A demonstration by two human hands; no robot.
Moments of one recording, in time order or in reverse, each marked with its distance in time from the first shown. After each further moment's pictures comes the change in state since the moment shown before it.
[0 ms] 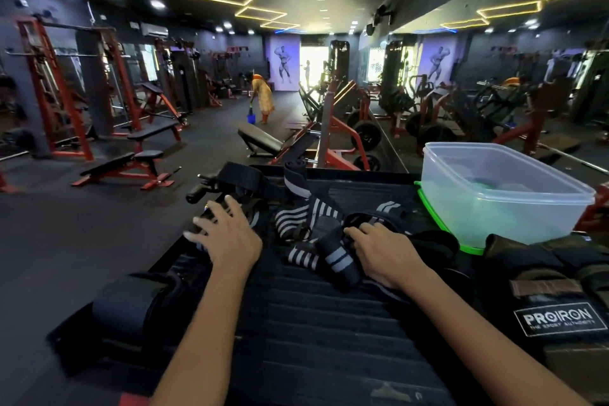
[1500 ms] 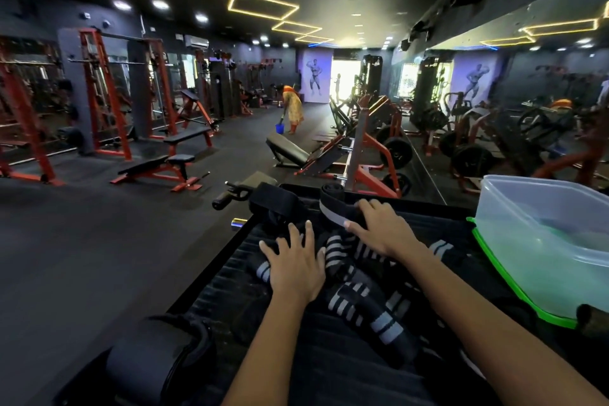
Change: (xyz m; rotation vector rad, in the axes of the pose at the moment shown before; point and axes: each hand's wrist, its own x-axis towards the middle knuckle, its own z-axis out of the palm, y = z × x) left_hand 0.032 0.034 0.037 0.000 -0.043 0.286; right_hand 0.147 -0.007 -0.001 0.269 -0.014 0.123
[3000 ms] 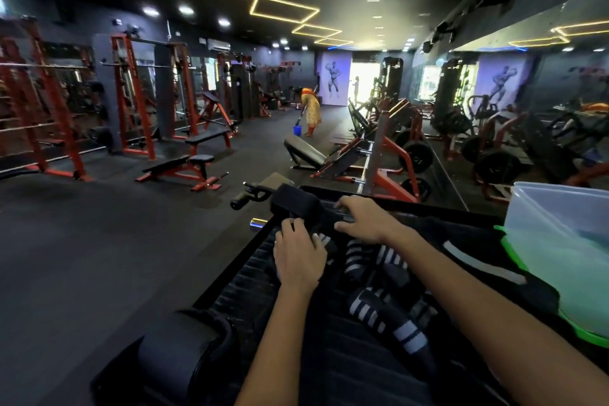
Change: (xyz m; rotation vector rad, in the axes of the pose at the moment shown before) left_hand 0.011 -0.020 -0.013 -0.473 0.245 -0.224; right_hand 0.030 -0.048 -0.006 0.161 -0.095 -0.258
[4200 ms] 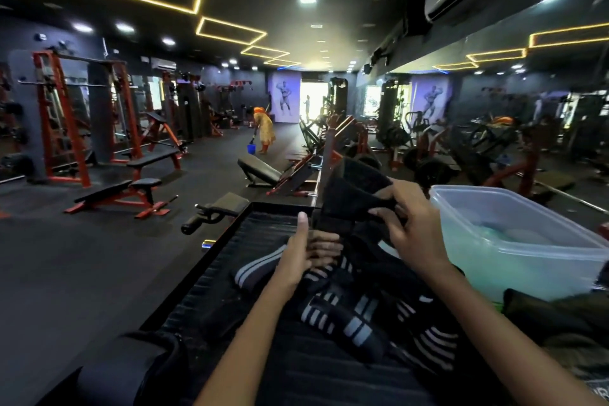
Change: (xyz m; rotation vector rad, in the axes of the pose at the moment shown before) left_hand -0.026 0.066 -0.006 -1.133 -0.653 -0.025; right_hand -0.152 0.019 -0.069 0.167 0.975 -0.218
